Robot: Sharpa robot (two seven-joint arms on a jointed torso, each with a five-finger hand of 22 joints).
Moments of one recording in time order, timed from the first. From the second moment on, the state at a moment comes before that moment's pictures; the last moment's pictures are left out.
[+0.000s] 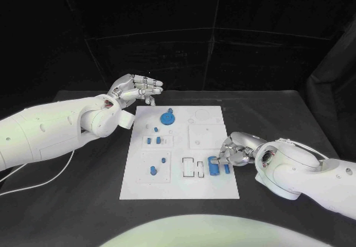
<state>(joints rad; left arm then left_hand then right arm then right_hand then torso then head) 1.25 -0.82 -0.15 1.32 -0.11 -0.12 0.43 1.33 -0.12 0.49 -0.13 0.05 0.99 0.18 0.15 0.07 1.05 0.11 0.26 0.07 1.20 0.02 0.95 0.51 0.17 1.19 0.11 0.60 0.65 1.01 -0.98 -0.05 1.86 -1.41 -0.27 -0.54 1.15 -0.11 -0.11 0.29 0.28 0.97 0.08 0.40 0.24 1.34 0.00 0.98 0.95 1.47 -0.07 1.37 1.22 0.11 1.40 0.03 1.31 0.98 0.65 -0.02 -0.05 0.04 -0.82</state>
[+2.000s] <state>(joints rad) 1.25 -0.81 -0.15 1.32 -0.11 -0.12 0.42 1.33 -0.11 0.49 -0.13 0.05 0.99 0.18 0.15 0.07 1.05 0.11 0.26 0.07 1.20 0.02 0.95 0.51 0.17 1.19 0.11 0.60 0.65 0.96 -0.85 -0.05 1.88 -1.38 -0.33 -0.55 1.20 0.03 -0.18 0.29 0.44 0.95 0.06 0.48 0.34 1.34 -0.01 0.94 0.97 1.46 -0.08 1.40 1.25 0.11 1.41 0.02 1.34 1.05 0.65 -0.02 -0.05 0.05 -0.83</state>
